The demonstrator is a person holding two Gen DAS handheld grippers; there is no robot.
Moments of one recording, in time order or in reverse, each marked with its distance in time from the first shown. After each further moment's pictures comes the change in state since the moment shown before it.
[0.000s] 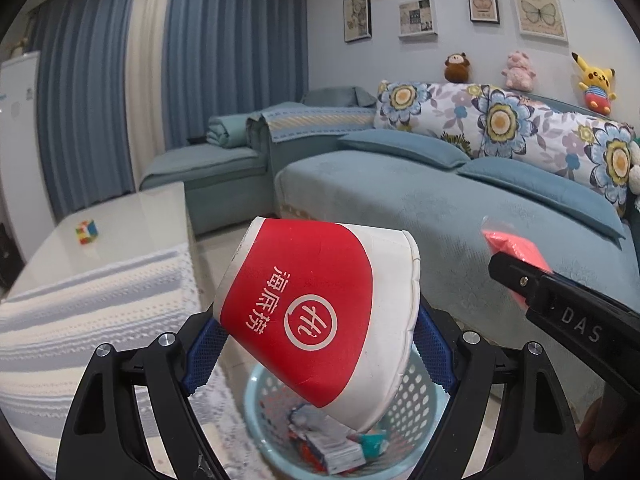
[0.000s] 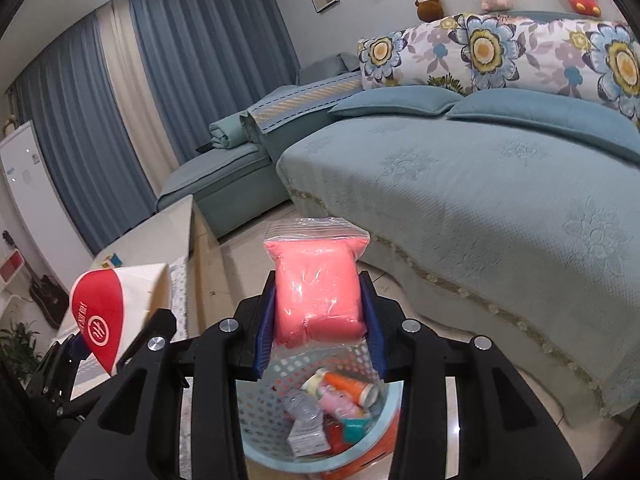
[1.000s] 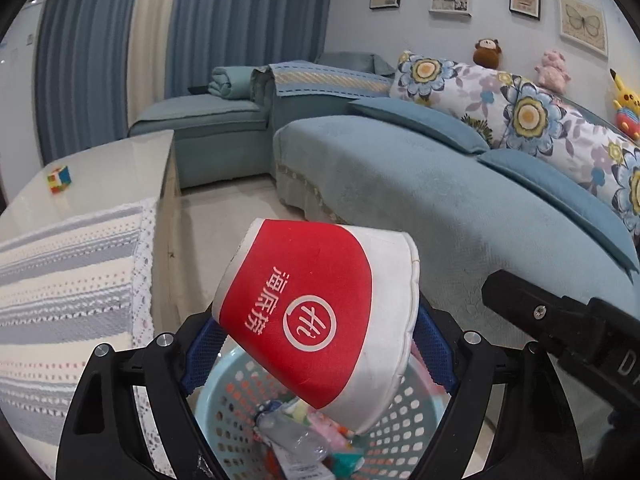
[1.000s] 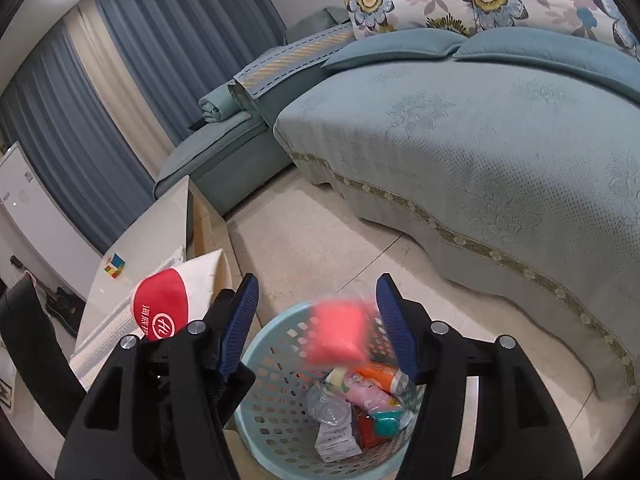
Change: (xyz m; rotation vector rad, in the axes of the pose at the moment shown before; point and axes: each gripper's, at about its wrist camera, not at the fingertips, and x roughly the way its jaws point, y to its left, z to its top) left arm 0.101 0.010 0.005 -0.112 0.126 -0.017; right arm 0.082 -0.008 0.012 0.136 0.171 0.060
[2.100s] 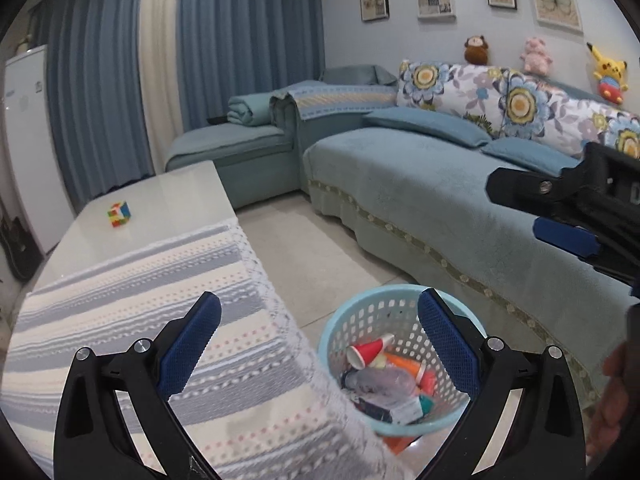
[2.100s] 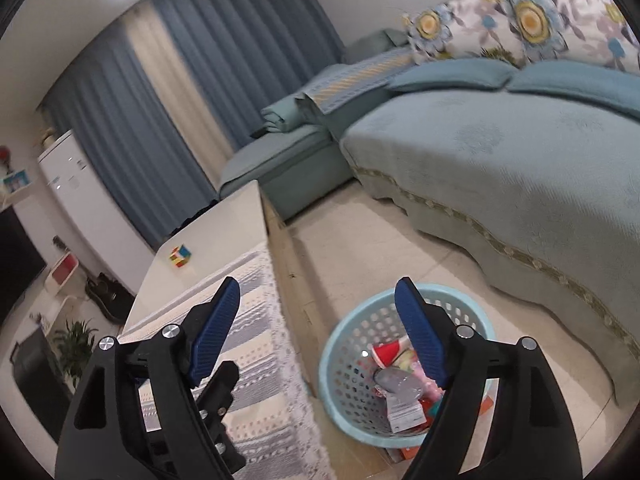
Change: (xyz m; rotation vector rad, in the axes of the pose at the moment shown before) left arm -0.152 0.073 -0.016 0.125 -0.057 0.081; right arm -0.091 0.085 -0.036 -0.097 -0.078 0.176
